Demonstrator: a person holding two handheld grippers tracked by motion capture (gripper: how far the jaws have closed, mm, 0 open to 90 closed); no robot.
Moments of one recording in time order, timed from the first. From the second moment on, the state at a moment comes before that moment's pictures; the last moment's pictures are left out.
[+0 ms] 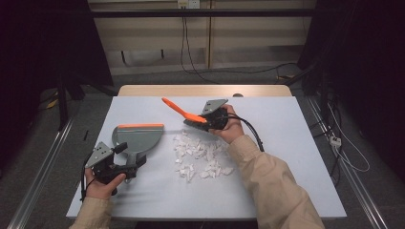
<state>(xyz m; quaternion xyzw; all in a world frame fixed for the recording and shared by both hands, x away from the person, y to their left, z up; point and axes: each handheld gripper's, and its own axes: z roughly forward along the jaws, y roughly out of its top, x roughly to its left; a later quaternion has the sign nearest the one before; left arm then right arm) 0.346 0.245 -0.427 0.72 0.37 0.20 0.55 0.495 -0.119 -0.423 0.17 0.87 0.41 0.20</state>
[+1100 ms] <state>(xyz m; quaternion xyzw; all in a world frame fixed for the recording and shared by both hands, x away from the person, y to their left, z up) 0.347 0.249 -0.426 0.72 0.36 0.20 0.56 0.456 -0.132 -0.385 0.19 0.86 0.45 0.16</state>
